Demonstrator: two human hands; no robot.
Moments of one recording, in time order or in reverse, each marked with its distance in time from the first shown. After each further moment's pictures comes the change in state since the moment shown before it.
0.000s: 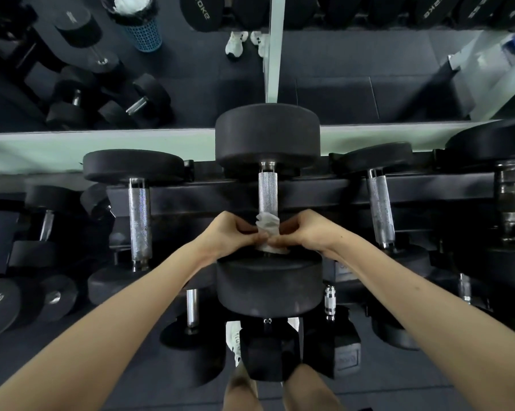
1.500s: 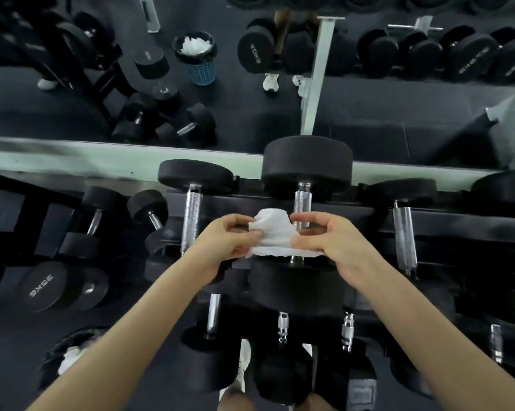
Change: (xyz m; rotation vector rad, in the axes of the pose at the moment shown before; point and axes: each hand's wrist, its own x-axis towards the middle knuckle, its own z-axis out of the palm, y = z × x) left_hand -0.096 0.035 -0.039 -0.487 0.243 -0.134; right_hand -0.072 -0.067 0.030 0.223 0.146 -0.121
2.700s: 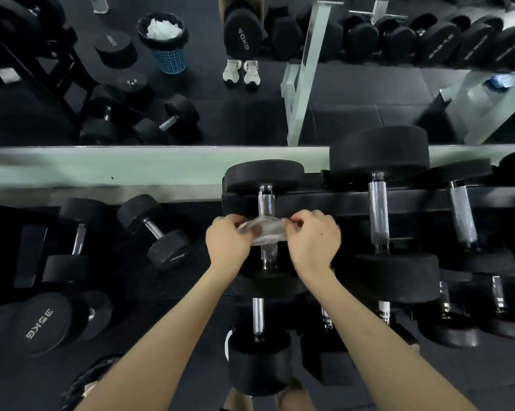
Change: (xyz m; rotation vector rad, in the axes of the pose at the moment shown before) left_hand 0.071 -0.054 -0.153 0.547 0.338 0.258; right_hand 0.092 0.023 0.215 -0.862 0.913 -0.173
